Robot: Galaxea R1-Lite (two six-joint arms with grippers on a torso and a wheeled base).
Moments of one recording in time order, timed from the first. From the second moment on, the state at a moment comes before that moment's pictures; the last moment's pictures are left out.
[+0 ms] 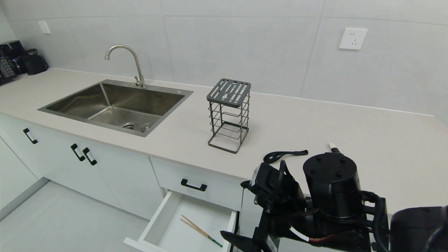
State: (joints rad) left arm 0.00 0.00 0.00 0.00 -0.08 -0.01; right arm 0.90 1.80 -0.60 -0.74 0.16 -0.19
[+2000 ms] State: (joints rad) left arm 0.00 0.00 0.00 0.00 -0.08 -0.01; right arm 0.44 2.16 -0.84 -0.79 0.00 -0.16
